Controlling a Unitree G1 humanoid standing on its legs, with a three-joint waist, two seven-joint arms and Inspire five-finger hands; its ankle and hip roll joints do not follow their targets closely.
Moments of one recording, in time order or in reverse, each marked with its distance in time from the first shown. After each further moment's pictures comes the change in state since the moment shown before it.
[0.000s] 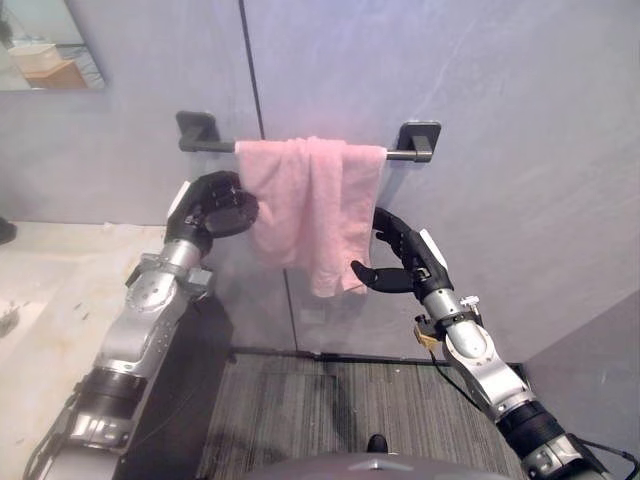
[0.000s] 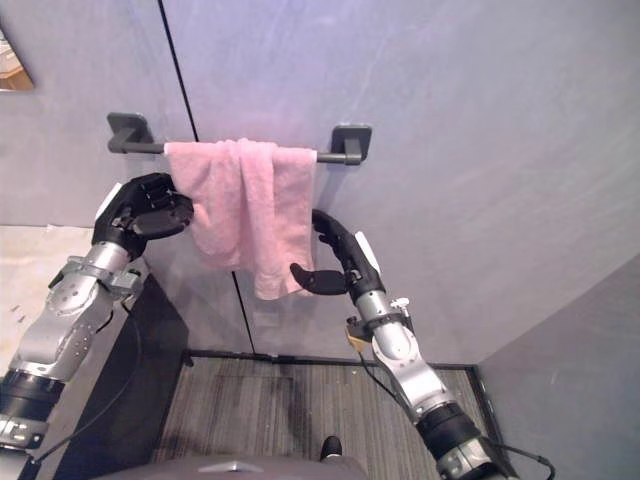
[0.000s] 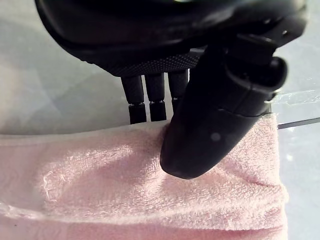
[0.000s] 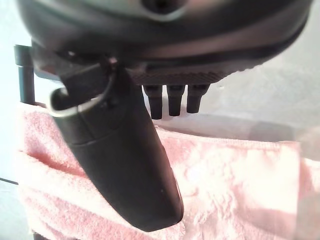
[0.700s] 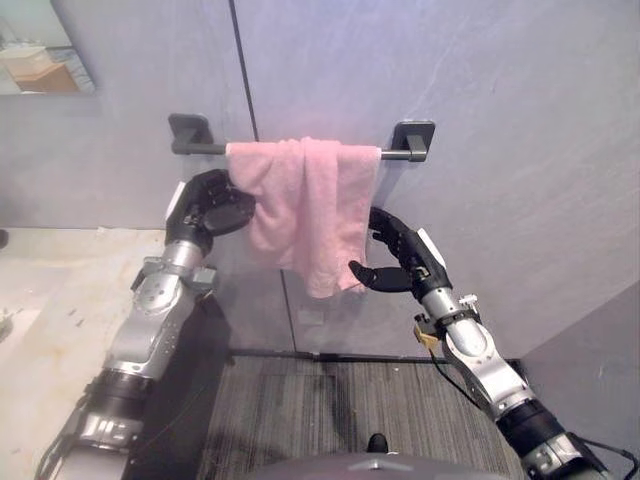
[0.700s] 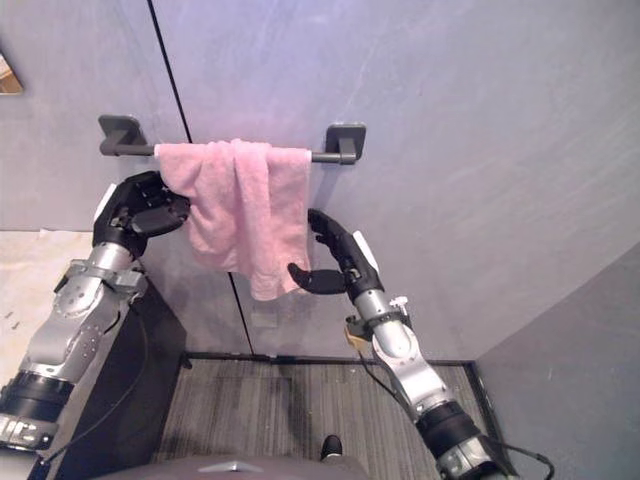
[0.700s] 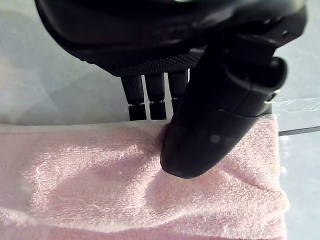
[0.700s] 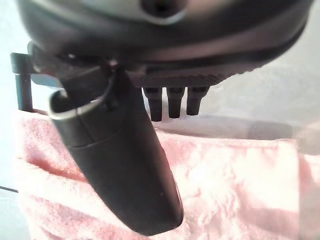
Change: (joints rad) left arm 0.004 -0.055 -0.001 0.000 0.009 -0.029 0.062; right arm -0.041 -0.001 0.001 -0.011 0.054 0.019 0.025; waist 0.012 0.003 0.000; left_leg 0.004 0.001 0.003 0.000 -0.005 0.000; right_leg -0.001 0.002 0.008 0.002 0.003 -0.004
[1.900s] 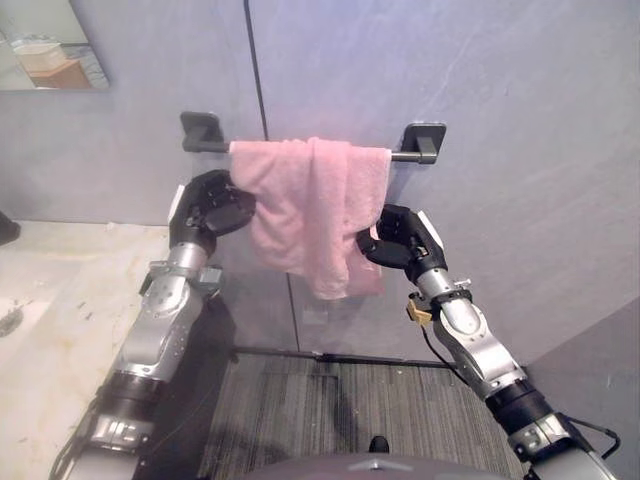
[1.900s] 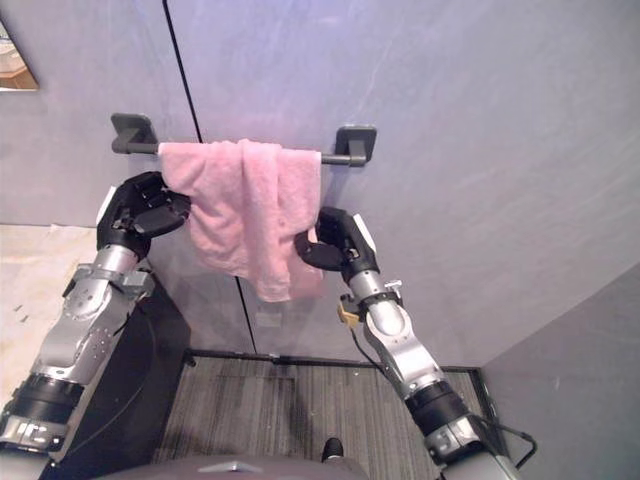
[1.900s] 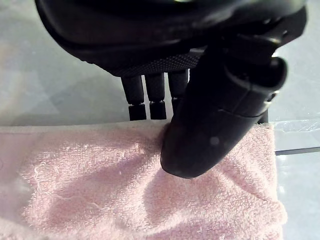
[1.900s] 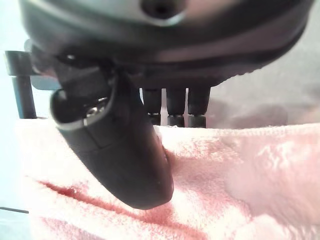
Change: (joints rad) left arm 0.013 -0.059 0.000 0.000 0.028 -0.037 0.088; right arm -0.047 0.047 -0.030 -0.009 0.075 0.069 -0.024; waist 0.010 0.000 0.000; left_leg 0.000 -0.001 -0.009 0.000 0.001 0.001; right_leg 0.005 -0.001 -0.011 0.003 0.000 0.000
